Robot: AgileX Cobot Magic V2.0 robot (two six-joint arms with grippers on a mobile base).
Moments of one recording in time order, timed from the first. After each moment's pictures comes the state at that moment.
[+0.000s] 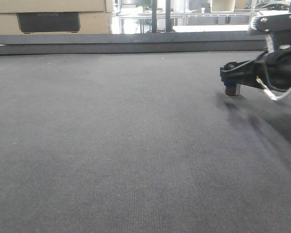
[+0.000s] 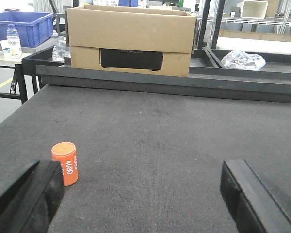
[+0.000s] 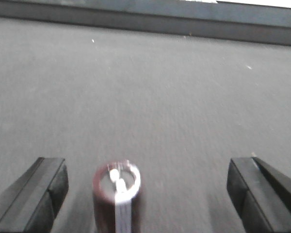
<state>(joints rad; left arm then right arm) -0.05 0.42 -0.62 0.08 0.36 -0.11 0.22 2.00 -0.85 0.20 -0.90 -0.15</state>
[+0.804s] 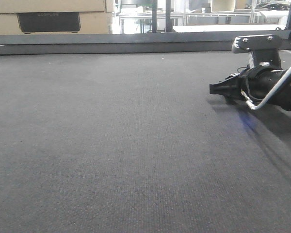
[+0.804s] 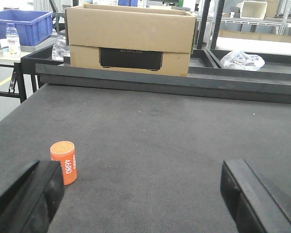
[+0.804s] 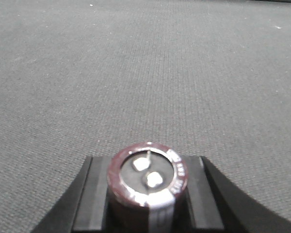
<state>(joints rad) -0.05 0.42 -0.62 0.07 0.36 -0.11 0.22 2.14 -1.00 0.20 -0.81 -0.12</state>
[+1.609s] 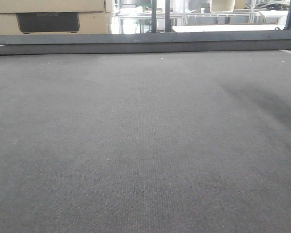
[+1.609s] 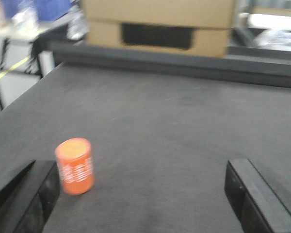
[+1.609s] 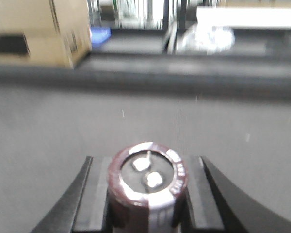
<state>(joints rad) 0.06 0.99 -0.62 0.07 -0.11 -0.11 0.22 1.37 -1.00 0.20 -0.19 -0.12</state>
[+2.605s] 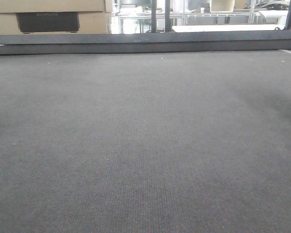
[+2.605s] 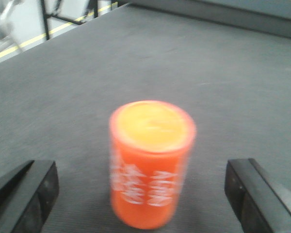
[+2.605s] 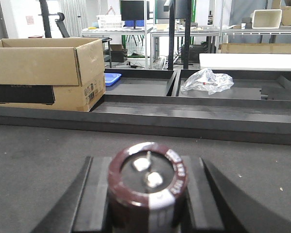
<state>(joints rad) 0.21 1.94 -0.95 -0.04 -0.62 -0.11 0.22 1.12 -1.00 0.20 -0.04 -0.12</state>
